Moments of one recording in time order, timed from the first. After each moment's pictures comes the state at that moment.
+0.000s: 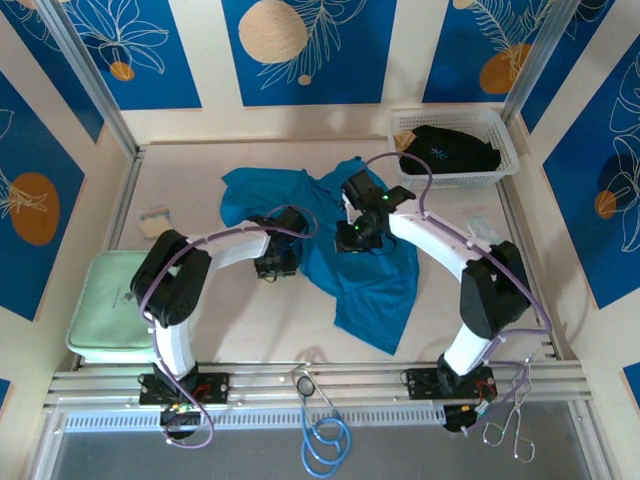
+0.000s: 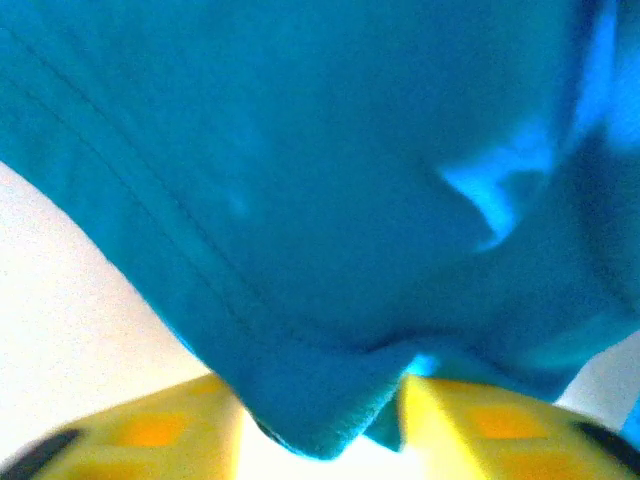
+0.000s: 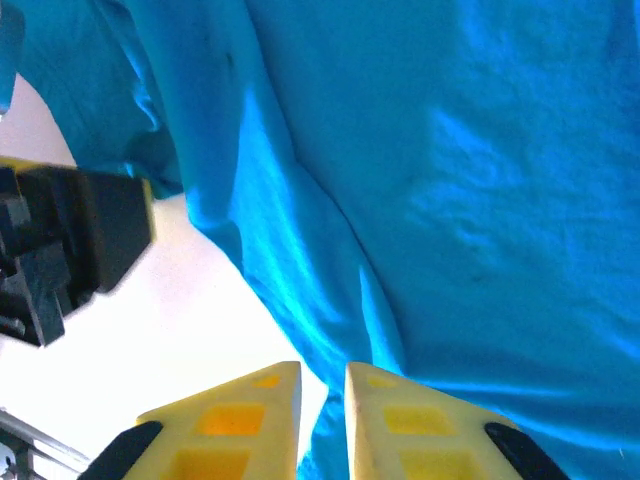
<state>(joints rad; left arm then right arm) -0.66 1.87 1.20 -0.75 -0.12 -0.73 0.58 1.65 1.32 -0.90 -0.20 0.46</state>
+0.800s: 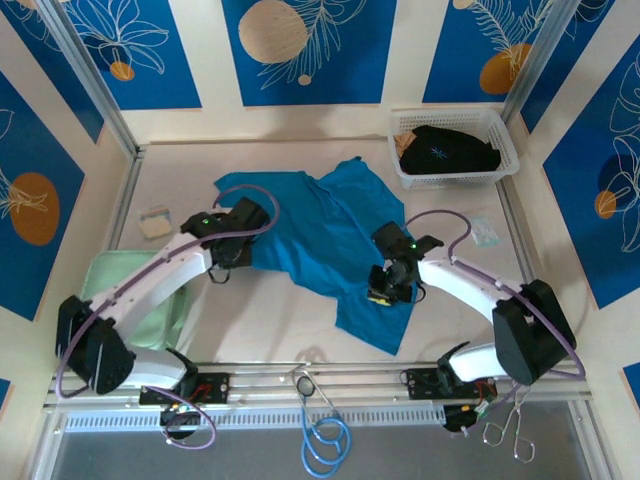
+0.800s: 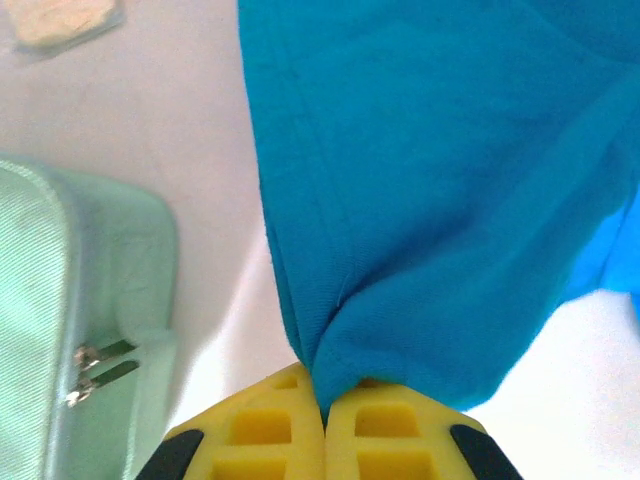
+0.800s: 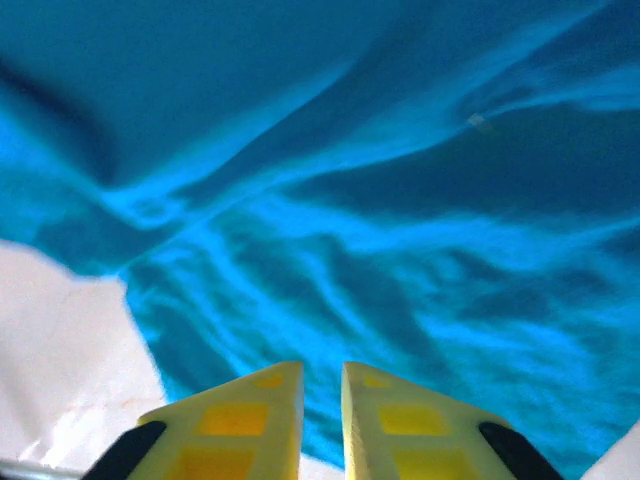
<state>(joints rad) -0.61 1.34 1.15 -1.14 -0.45 -0.67 0.52 1.39 0.82 -0.84 -0.20 0.84</state>
